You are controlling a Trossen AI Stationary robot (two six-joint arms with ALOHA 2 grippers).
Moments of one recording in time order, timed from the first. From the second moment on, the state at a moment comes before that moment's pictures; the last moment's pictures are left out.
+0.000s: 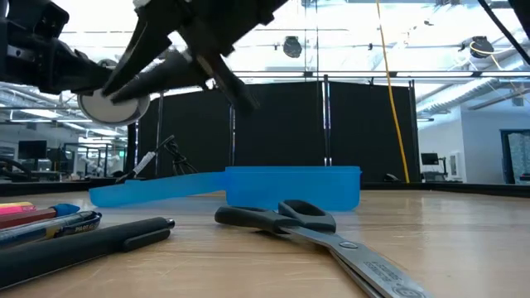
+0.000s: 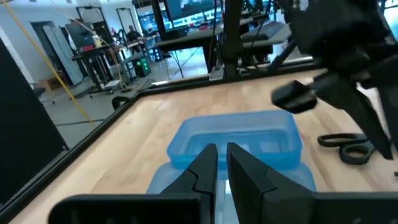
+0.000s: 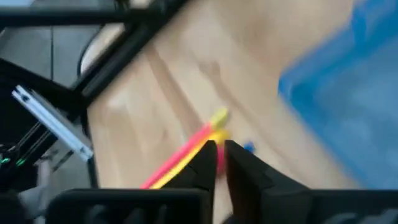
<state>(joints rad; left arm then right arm) -0.51 0.47 0.03 0.35 -0.63 0.13 0.33 2.21 1.70 -0.16 0.27 0.98</state>
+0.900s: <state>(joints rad) -0.51 0.47 0.03 0.32 -0.64 0.12 0.44 2.31 1.96 -0.36 0.18 1.10</state>
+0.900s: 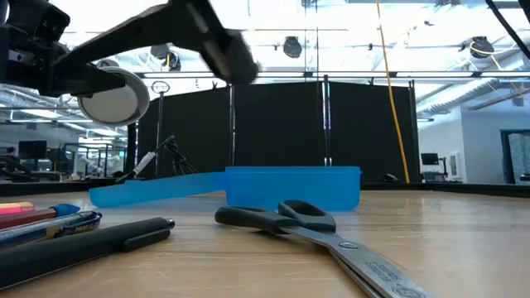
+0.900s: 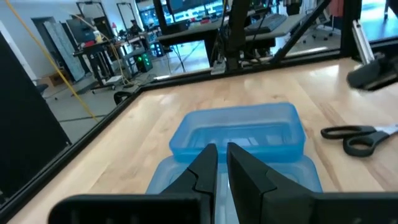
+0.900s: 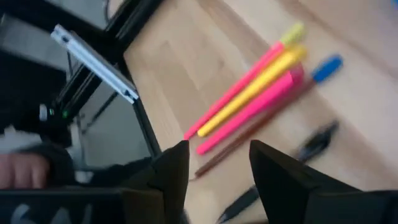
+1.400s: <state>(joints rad) -0.51 0.47 0.03 0.31 -0.64 0.08 0.35 2.20 1.96 -0.39 0.09 -0.16</state>
